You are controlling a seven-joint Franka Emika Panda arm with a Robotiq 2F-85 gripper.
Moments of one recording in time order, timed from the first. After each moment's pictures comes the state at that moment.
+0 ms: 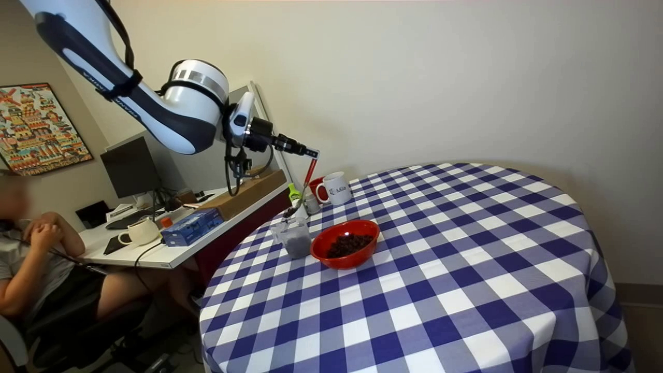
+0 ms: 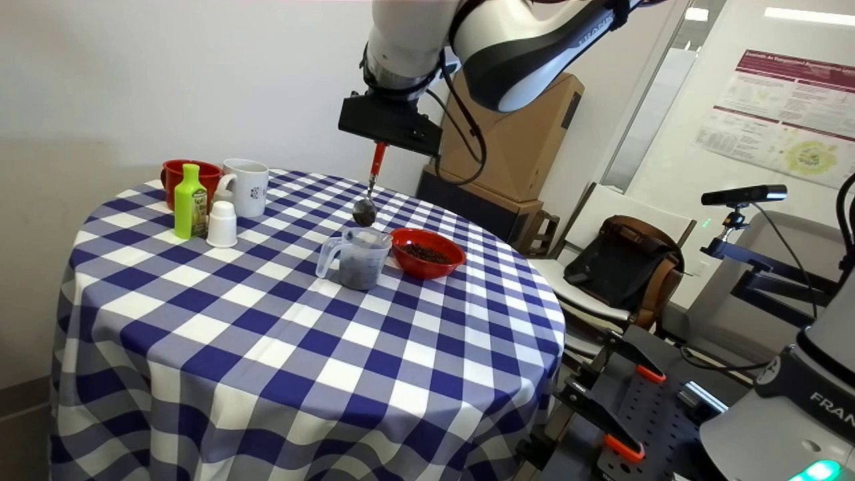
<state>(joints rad) 0.19 0.33 0.03 -2.05 -1.44 2.41 2.14</state>
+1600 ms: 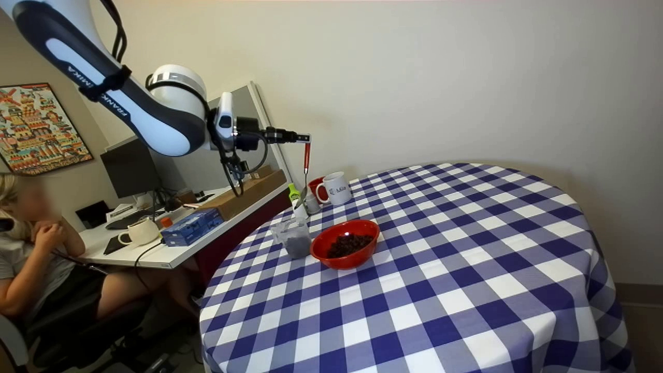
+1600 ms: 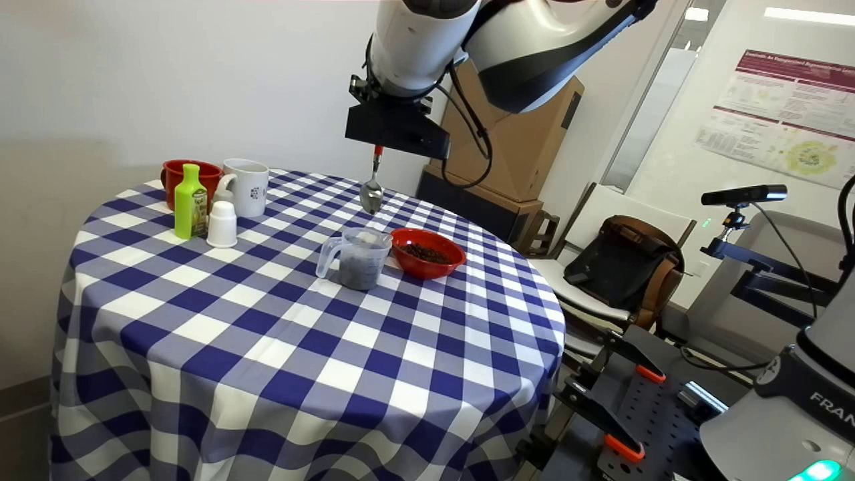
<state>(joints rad) 0.19 0.28 0.12 -2.12 -1.75 2.24 2.31</state>
